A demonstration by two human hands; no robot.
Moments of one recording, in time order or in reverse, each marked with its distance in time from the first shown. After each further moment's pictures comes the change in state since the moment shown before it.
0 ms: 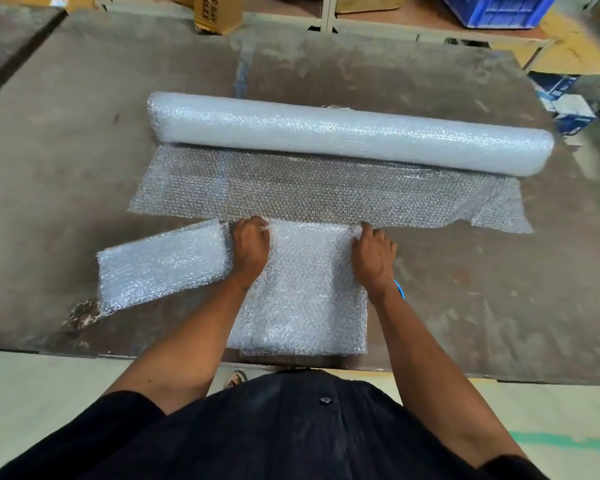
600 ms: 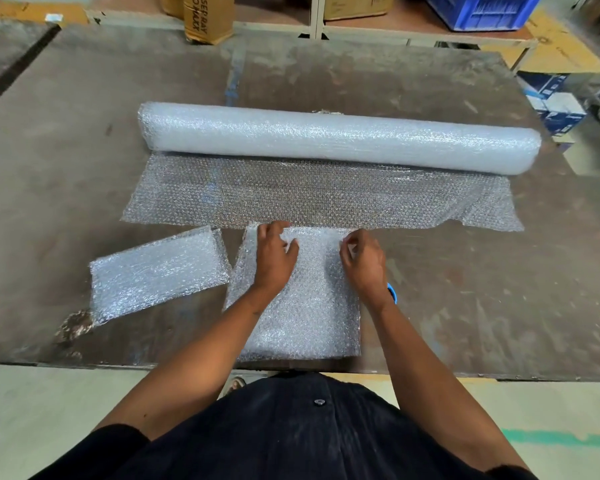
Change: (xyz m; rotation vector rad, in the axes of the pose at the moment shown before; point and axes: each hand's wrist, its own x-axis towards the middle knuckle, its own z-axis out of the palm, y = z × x) left_hand -0.049 0.056 0.011 -0.249 -0.098 0.146; right_hand -0.017 0.011 -0.004 0.373 0.121 -0.135
